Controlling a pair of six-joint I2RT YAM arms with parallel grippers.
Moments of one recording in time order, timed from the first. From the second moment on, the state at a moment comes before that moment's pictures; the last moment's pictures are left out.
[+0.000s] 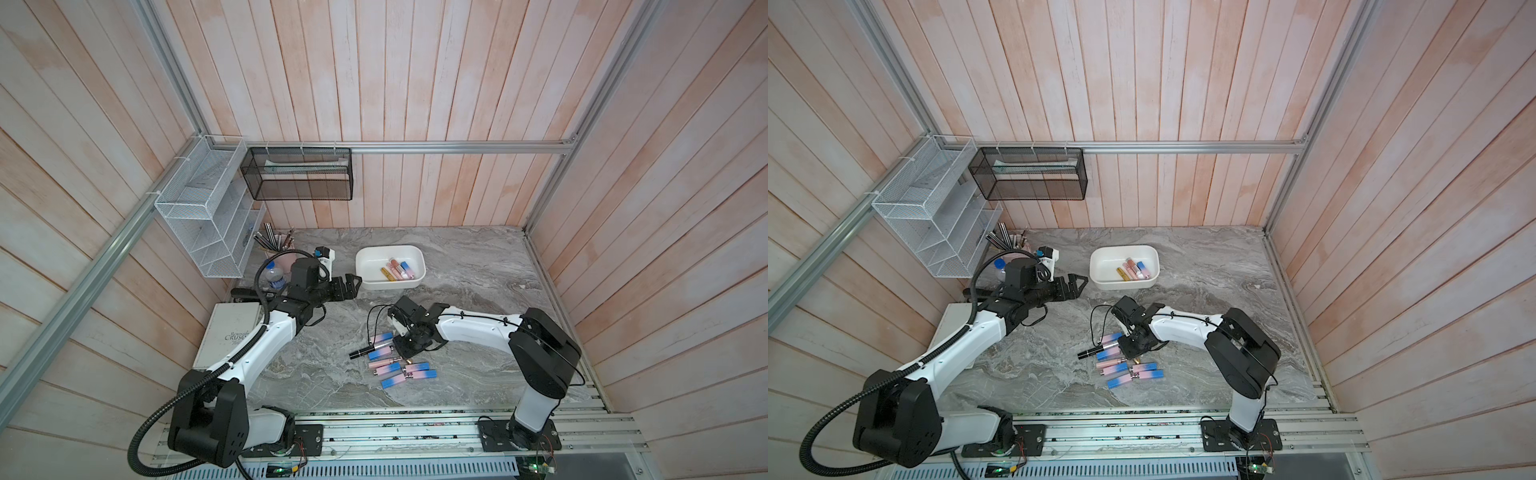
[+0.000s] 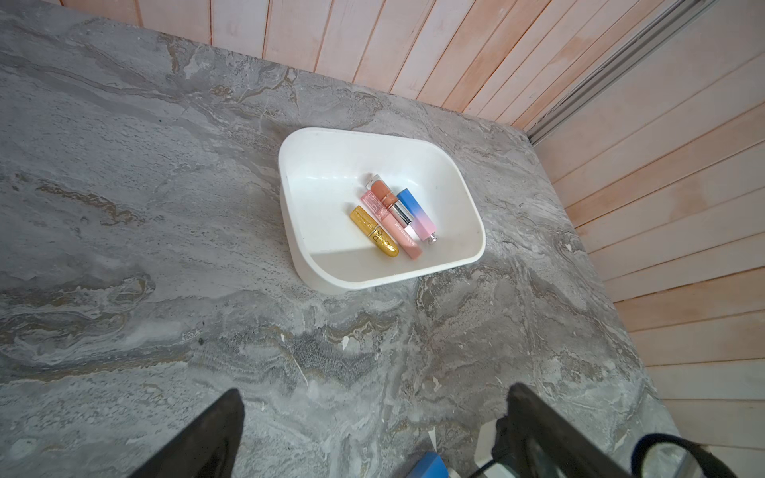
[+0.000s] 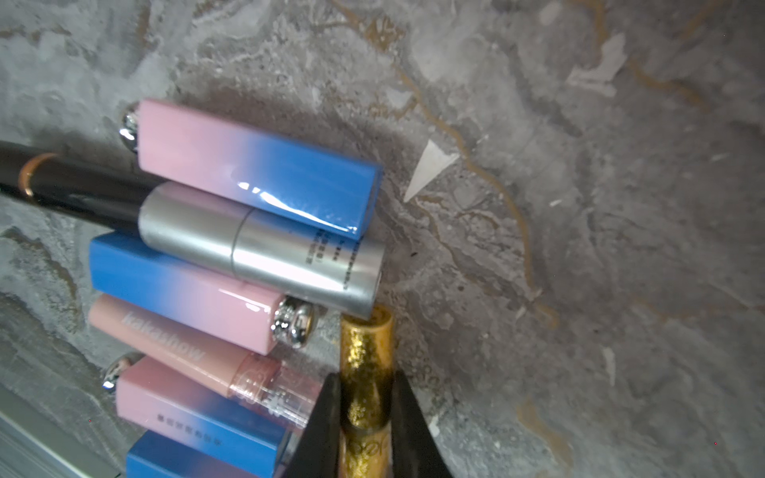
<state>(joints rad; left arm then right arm) -0.27 1.32 0.89 -0.14 0.31 -0.35 0.91 1.79 1.10 -0.61 -0.10 0.36</state>
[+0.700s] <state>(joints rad) -0.27 1.32 0.88 -0.09 0.29 -0.36 0.74 1.83 1.53 -0.77 0.02 0.22</state>
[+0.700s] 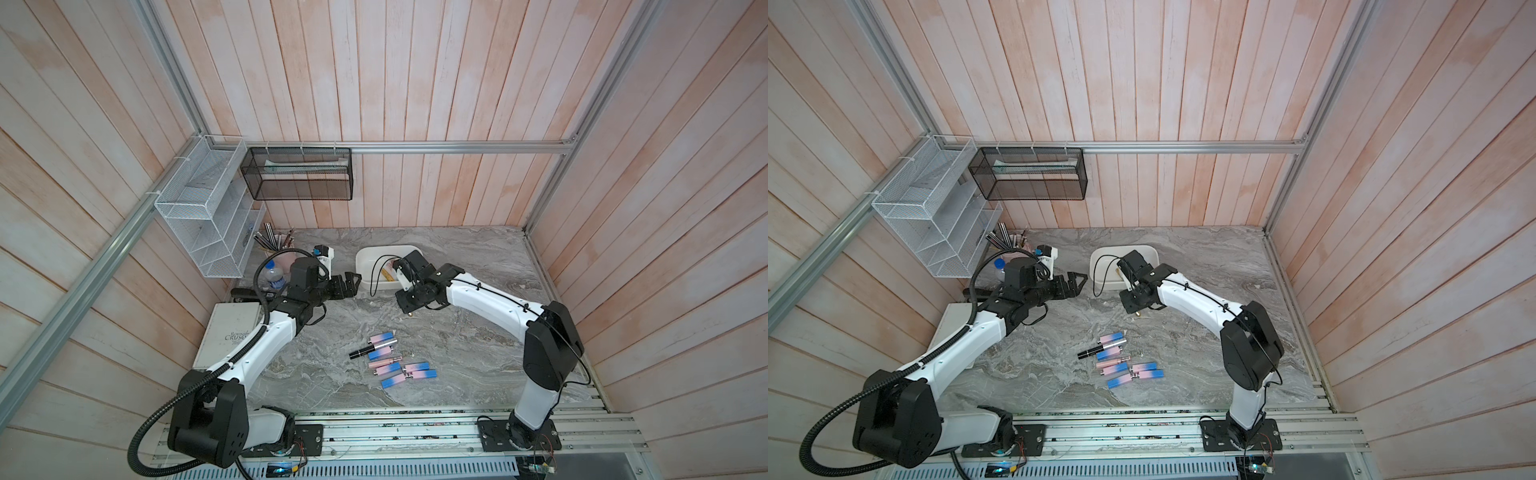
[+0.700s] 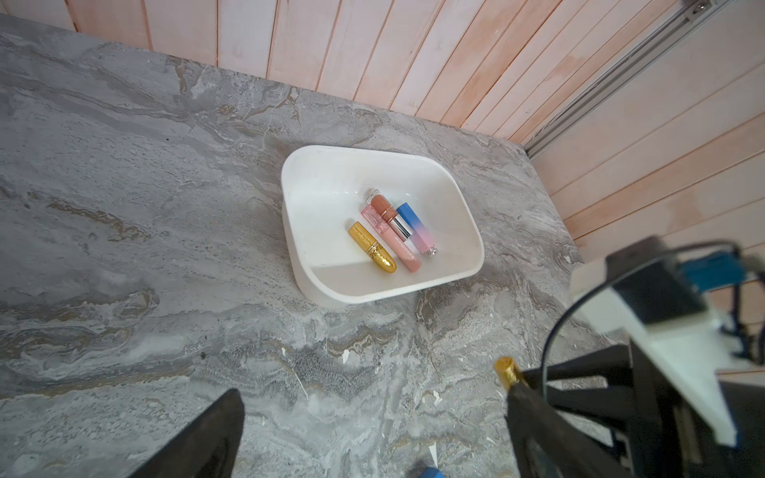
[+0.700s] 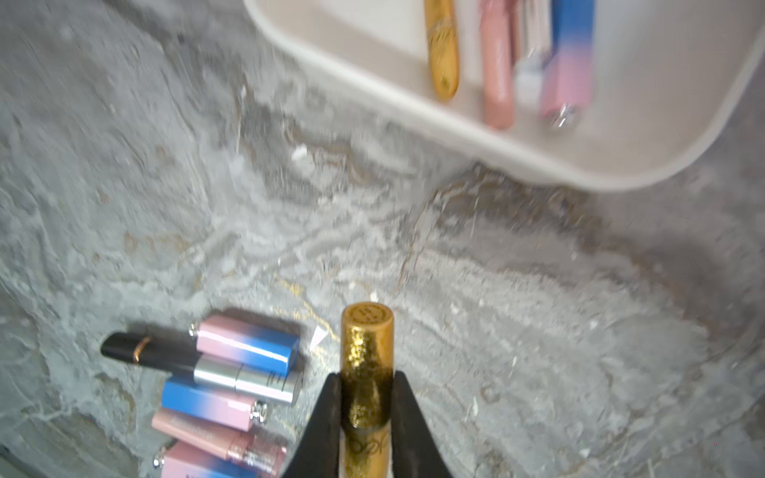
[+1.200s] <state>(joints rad) -0.24 1.40 0.96 -0.07 0.28 -0.33 0.60 2.31 2.15 -0.81 0.05 0.05</state>
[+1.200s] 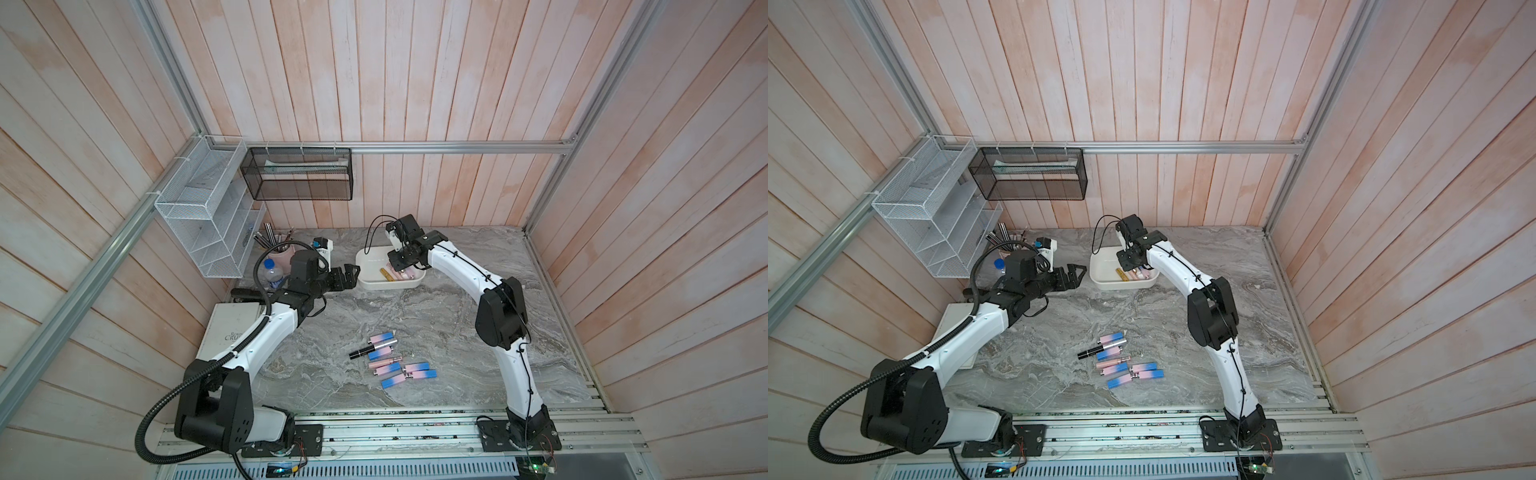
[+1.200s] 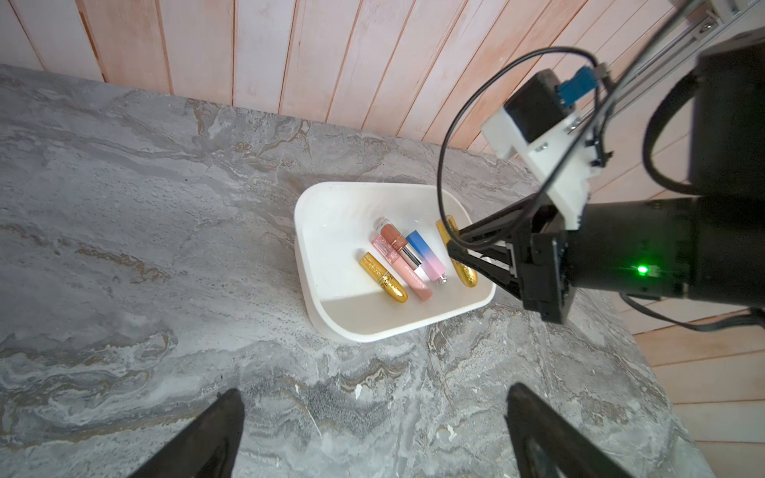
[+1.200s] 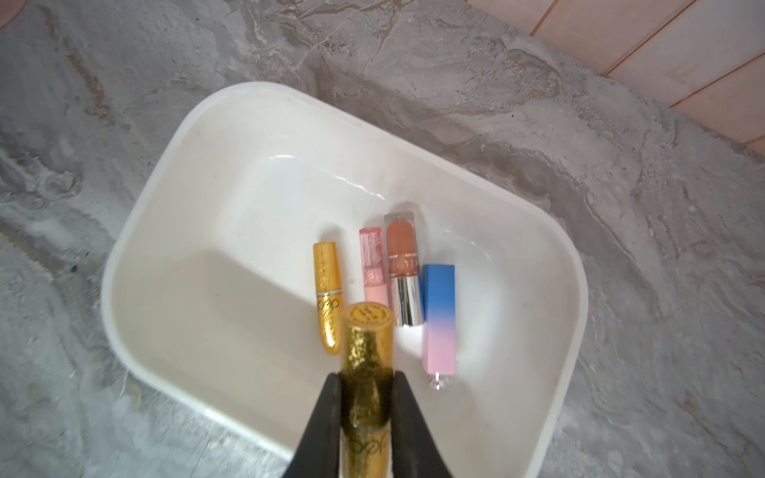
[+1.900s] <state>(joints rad) -0.21 1.51 1.03 -0.06 0.34 -0.30 0.58 2.47 2.29 -0.84 -0.02 0.05</state>
